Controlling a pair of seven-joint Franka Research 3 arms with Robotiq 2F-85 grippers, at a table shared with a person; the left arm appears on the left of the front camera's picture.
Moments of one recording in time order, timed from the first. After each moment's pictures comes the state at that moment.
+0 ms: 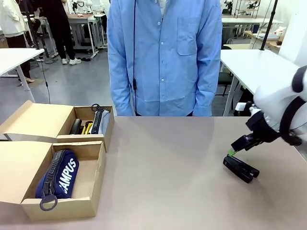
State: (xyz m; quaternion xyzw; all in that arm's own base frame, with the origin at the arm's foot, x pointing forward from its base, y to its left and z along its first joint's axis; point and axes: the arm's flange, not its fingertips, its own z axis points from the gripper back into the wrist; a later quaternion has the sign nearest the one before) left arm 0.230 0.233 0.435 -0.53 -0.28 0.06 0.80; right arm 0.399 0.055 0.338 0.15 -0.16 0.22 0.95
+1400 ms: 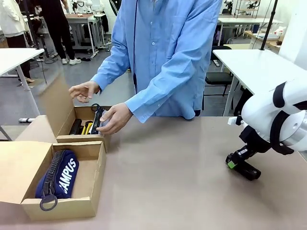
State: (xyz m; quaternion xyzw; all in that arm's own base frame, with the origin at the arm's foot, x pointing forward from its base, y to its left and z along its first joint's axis) left arm 0.230 0.233 0.435 -0.53 -0.28 0.06 0.80; right arm 0.402 0.060 0.301 0.13 -0.11 0.25 0.95
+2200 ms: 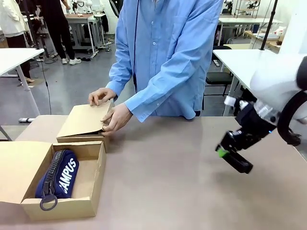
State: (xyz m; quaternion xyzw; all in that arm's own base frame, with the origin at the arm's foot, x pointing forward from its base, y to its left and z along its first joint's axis) left arm 0.230 0.233 0.435 -0.53 -0.28 0.06 0.80; right arm 0.339 0.138 0.422 0.22 -0.09 0.15 0.96
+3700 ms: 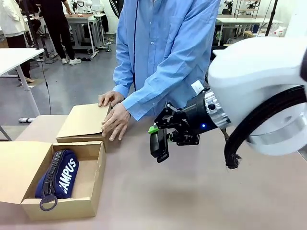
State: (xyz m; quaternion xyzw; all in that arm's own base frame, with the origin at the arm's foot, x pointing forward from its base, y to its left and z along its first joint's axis) left arm 0.230 0.233 0.435 -0.53 -0.28 0.06 0.80; right arm 0.287 0.287 0.457 0.41 -0.11 -0.11 0.90
